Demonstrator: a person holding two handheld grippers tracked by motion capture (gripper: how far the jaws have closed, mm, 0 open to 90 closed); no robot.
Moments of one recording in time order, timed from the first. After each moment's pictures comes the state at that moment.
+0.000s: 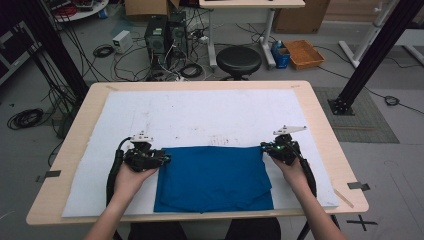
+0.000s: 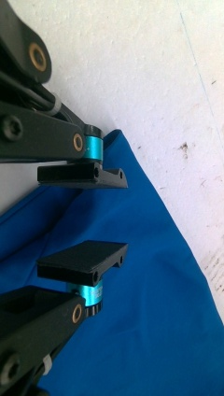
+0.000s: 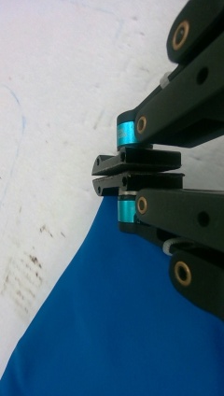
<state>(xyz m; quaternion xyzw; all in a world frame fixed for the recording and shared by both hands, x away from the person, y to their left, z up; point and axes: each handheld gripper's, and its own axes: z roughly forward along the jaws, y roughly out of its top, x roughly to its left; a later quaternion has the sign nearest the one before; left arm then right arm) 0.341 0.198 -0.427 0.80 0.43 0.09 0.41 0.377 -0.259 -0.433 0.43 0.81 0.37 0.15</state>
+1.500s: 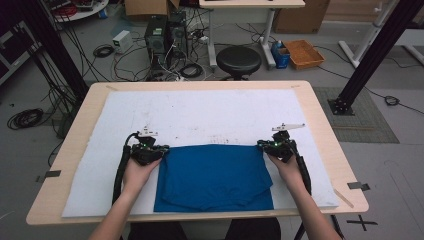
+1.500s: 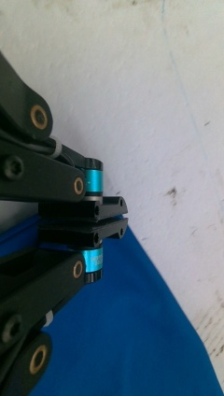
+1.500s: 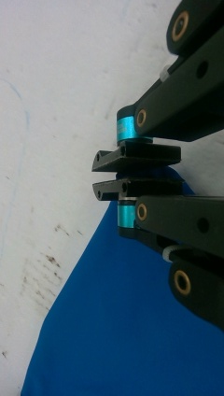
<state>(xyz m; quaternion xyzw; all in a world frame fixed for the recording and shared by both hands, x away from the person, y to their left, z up) 0.371 0.191 -0.442 0.78 0.47 0.14 0.40 0.387 -0.255 -0.435 0.46 0.78 0.40 0.12</state>
